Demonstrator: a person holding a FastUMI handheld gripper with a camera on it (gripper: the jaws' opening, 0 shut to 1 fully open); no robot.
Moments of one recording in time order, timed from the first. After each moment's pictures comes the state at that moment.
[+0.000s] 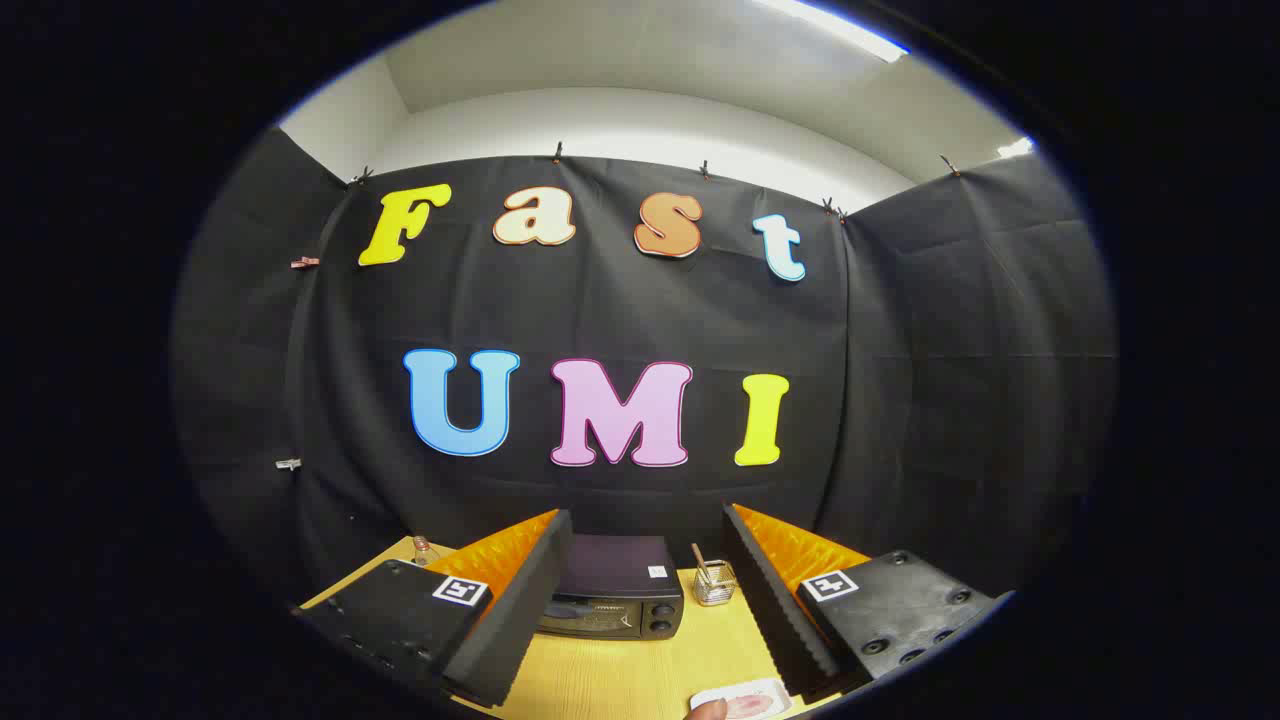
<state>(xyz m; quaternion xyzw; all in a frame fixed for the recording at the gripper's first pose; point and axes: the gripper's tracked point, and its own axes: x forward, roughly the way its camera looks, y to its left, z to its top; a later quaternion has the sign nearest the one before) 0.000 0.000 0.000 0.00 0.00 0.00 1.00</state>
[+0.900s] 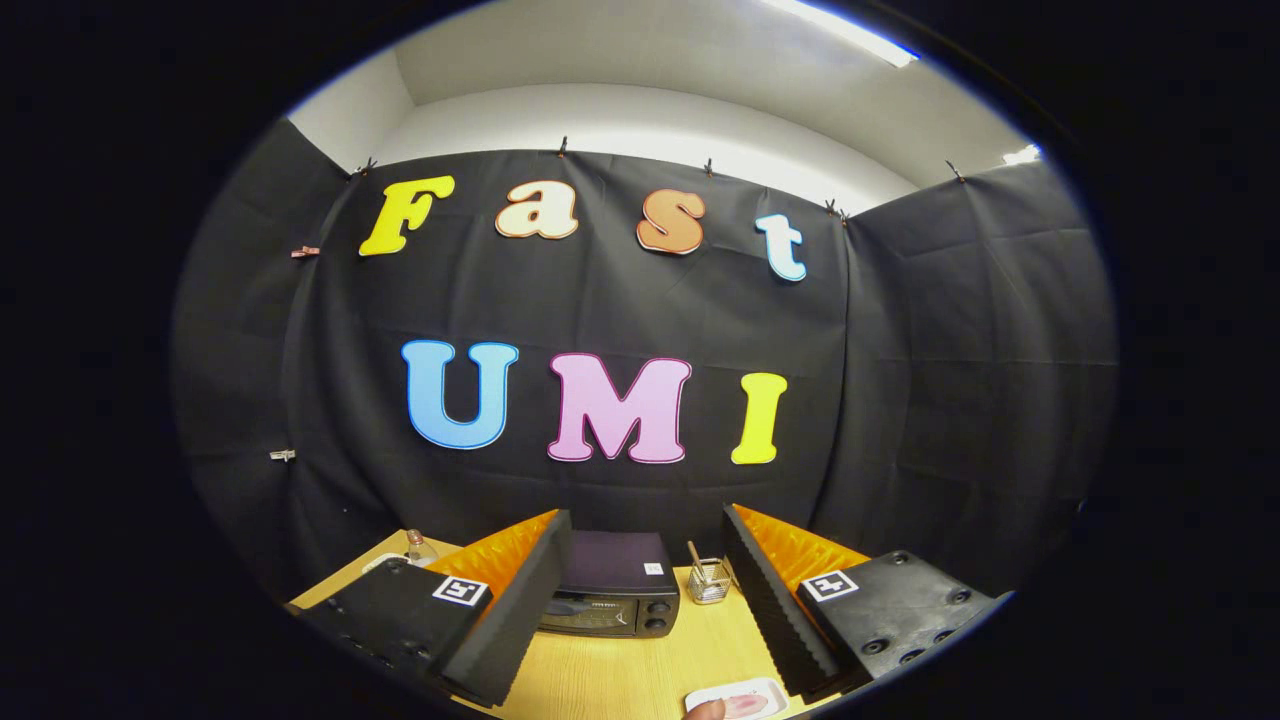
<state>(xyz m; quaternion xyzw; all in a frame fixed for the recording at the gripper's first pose) 0.000 0.006 -0.003 -0.01 0.00 0.00 1.00</state>
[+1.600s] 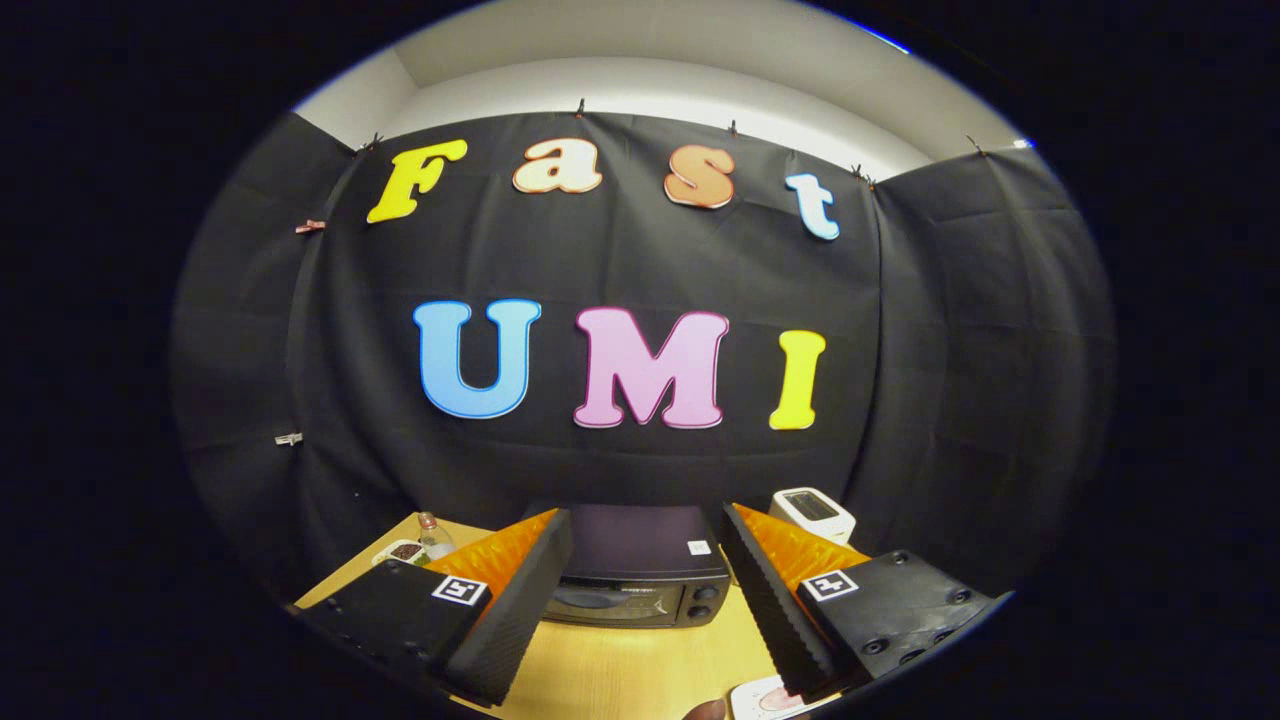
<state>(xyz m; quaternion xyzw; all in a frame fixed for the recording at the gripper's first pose) 0.061 0.068 -0.088 0.00 0.07 0.03 1.00</state>
